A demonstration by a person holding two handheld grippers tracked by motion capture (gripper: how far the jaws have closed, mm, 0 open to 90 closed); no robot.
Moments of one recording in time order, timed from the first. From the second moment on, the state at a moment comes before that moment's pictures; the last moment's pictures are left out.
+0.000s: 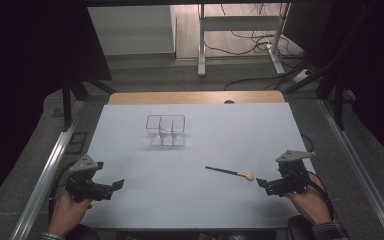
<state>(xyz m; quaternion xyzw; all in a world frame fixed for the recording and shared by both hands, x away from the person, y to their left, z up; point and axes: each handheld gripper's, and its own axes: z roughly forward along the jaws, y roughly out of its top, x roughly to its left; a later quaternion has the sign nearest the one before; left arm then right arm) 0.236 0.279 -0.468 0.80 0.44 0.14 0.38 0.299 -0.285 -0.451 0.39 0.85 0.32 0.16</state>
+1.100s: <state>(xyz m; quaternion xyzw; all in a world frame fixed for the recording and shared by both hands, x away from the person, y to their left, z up) 0.236 0.278 -0.470 0.81 0.44 0.15 0.36 0.319 -0.258 -0.449 0.38 0.86 0.29 0.15</state>
